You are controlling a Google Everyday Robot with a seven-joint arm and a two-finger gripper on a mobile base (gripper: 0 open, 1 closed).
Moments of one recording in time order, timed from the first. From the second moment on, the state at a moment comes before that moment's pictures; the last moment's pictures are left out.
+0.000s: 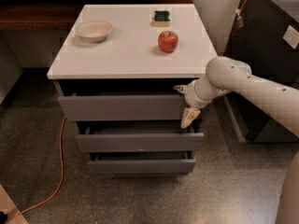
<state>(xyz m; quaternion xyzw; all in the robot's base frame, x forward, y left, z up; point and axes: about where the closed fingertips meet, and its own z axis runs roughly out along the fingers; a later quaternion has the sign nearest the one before) 0.680 -0.149 0.661 -0.74 0.61 0.00 0.27</state>
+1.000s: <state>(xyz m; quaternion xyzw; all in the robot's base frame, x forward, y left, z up) 0.647 -0.173 0.665 -0.74 0.62 -0.01 0.26</state>
